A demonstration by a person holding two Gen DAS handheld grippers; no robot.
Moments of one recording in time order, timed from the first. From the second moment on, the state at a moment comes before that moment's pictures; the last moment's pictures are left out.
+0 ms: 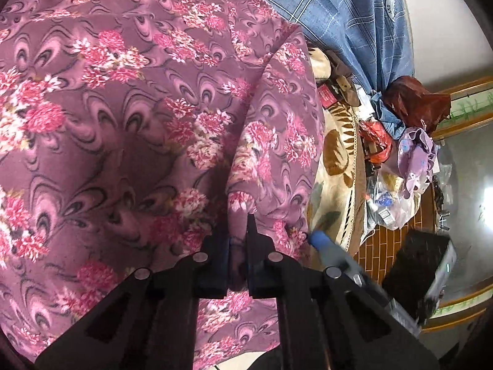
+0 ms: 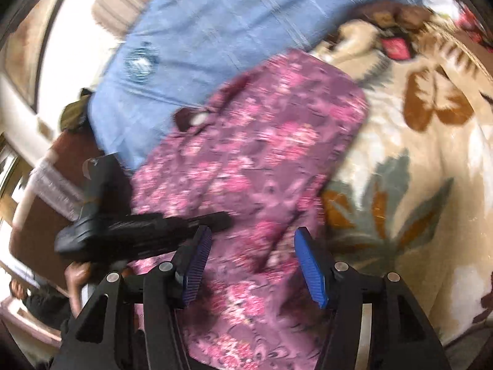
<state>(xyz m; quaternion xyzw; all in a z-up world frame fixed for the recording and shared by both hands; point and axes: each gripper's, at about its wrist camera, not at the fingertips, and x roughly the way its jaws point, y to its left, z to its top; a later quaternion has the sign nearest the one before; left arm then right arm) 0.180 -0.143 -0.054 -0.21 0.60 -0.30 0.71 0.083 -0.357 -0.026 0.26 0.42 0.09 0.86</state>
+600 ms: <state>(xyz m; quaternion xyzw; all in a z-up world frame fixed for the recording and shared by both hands) 0.139 -0.039 -0.009 -0.26 0.53 -0.28 0.76 0.102 -0.290 -0.010 0.23 0.42 0.14 0.87</state>
